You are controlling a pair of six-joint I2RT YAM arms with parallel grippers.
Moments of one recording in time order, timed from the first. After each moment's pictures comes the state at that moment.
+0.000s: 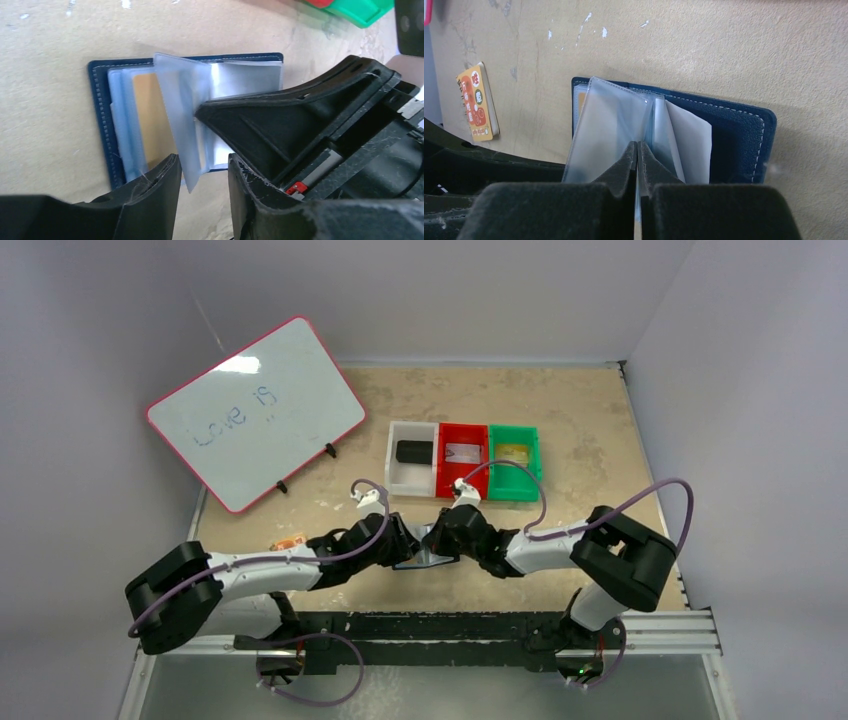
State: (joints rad) left arm -0.99 1.21 0.42 0.09 -0.23 -1.11; right arm 0.99 1.57 0.52 0.38 0.19 0.97
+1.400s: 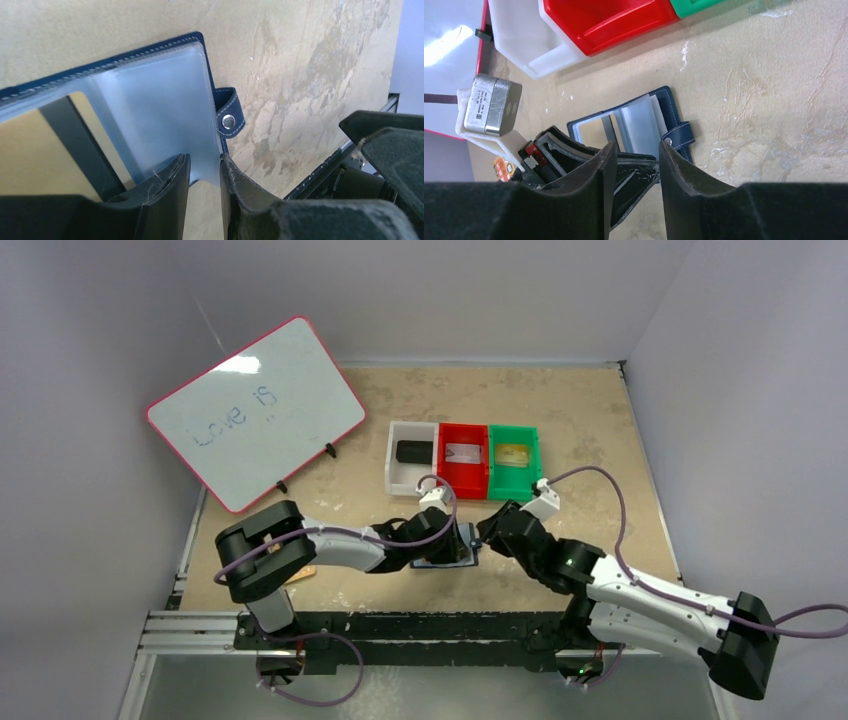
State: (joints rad) left arm -1.09 1.69 0.73 0.26 -0.10 -1.03; right arm 0.97 0.86 0.51 -0.39 0.57 1.22
